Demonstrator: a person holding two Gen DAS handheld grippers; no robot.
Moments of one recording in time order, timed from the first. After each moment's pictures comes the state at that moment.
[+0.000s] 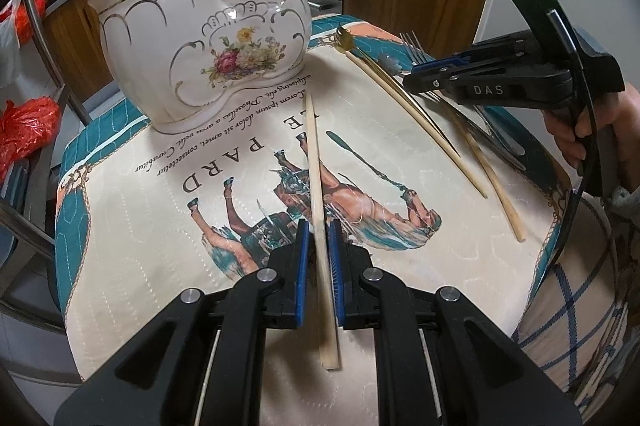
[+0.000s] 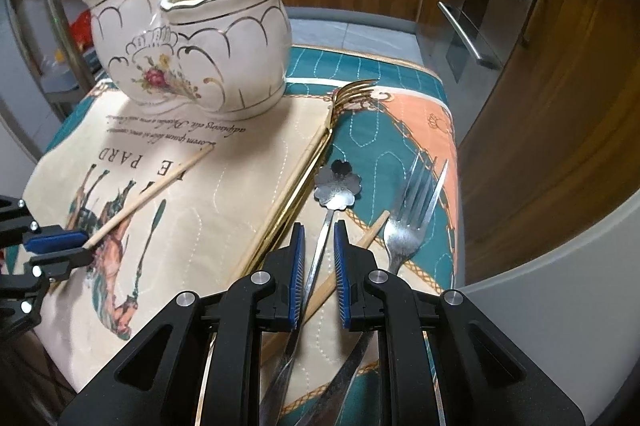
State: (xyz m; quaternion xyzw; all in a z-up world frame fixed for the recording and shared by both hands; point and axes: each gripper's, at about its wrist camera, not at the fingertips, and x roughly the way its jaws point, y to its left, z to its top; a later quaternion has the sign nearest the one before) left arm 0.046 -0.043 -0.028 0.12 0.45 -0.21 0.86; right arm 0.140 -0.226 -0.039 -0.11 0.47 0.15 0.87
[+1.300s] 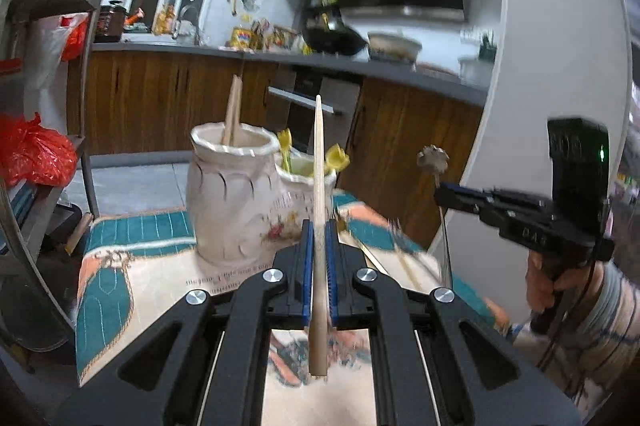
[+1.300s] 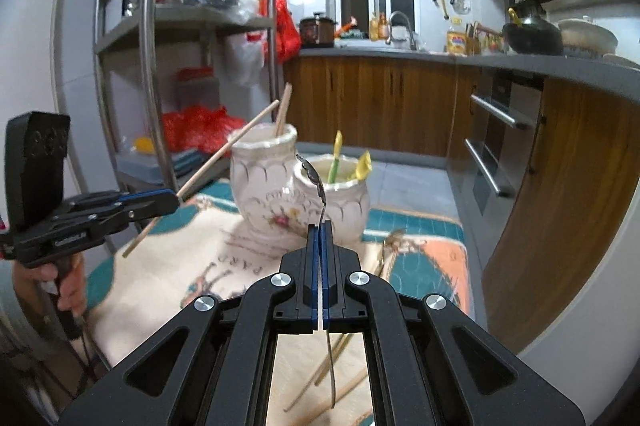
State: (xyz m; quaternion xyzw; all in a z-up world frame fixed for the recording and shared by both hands) left arm 0.022 0.032 0.045 -0.07 0.19 -0.23 0.95; right arm 0.052 -0.221 0.046 -0.05 0.21 0.25 0.94
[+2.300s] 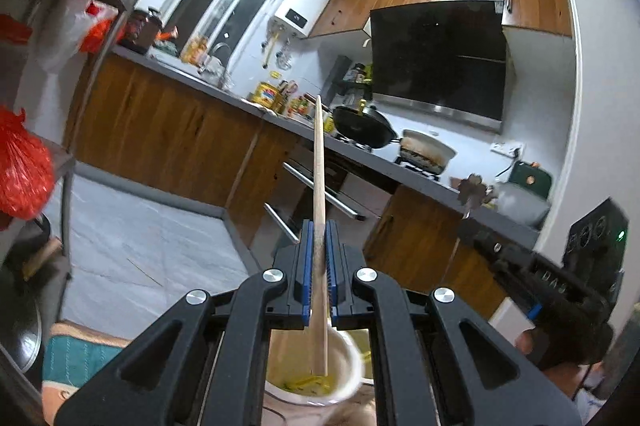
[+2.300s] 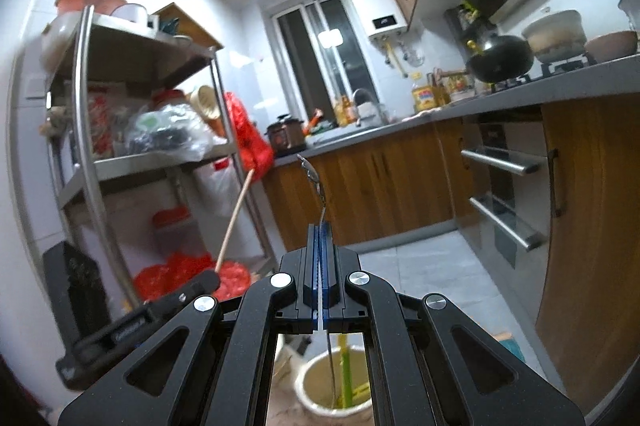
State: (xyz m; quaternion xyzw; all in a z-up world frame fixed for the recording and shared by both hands) left arm 0.168 0.067 0.073 -0.19 0.09 -0.21 0.95; right arm 0.167 -0.195 0.097 0.13 0.07 0.21 0.97
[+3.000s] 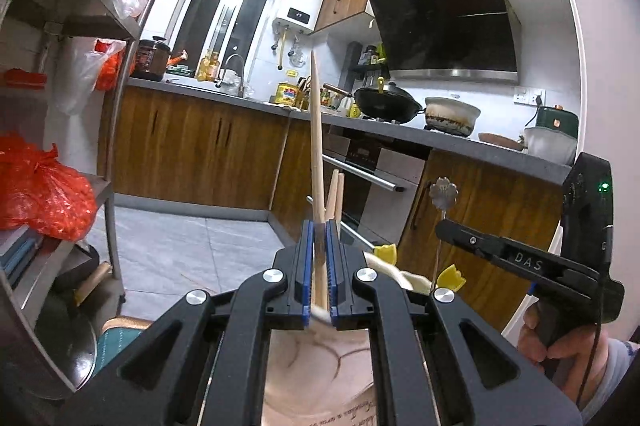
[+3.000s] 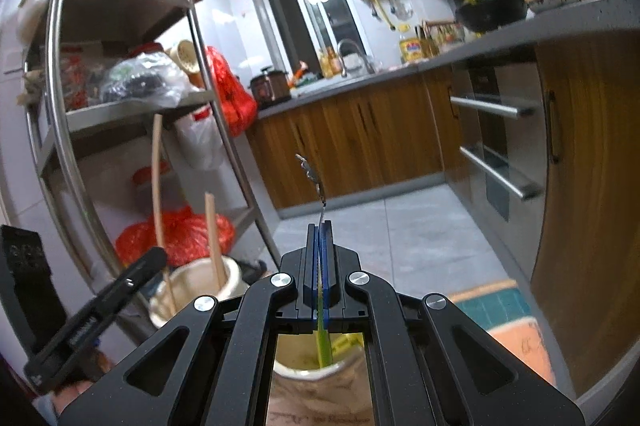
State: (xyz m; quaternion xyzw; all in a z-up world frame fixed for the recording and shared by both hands) left arm 0.141 0.062 0.050 -0.10 0.10 -0.15 0.98; right arm 0.189 -0.186 0.043 0.11 0.17 0.20 0.96
